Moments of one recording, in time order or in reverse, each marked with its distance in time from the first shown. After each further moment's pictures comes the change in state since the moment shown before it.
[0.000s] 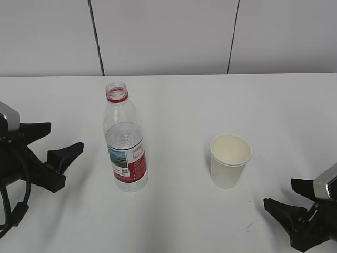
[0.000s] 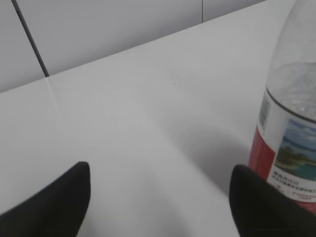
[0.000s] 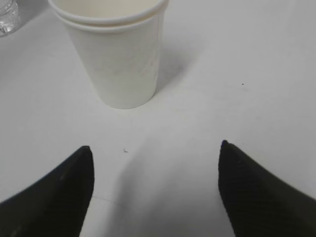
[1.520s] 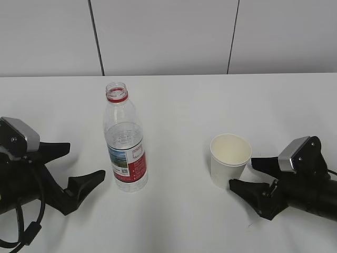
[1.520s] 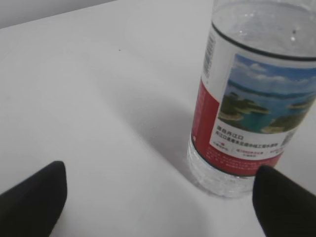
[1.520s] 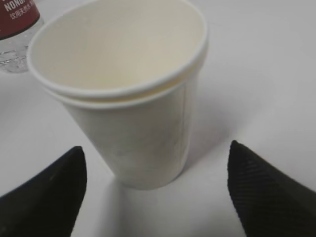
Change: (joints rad) left arm -0.001 0.207 -0.015 0.150 -0.119 -0.062; right arm 0.014 0.230 -0.320 -0.263 -0.002 0.140
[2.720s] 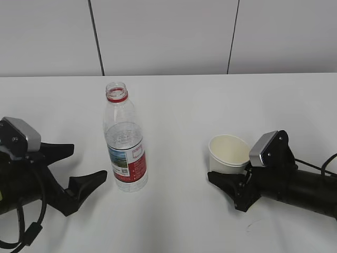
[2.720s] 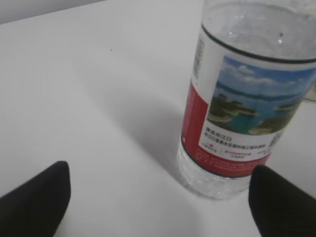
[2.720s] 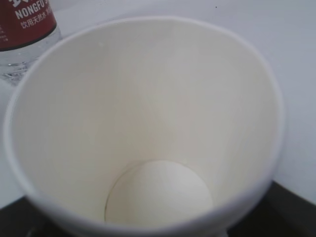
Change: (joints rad) left arm 0.000 0.000 -0.004 0.031 0.000 -0.027; right arm 0.123 0.092 -0.153 0.020 -0.002 0.000
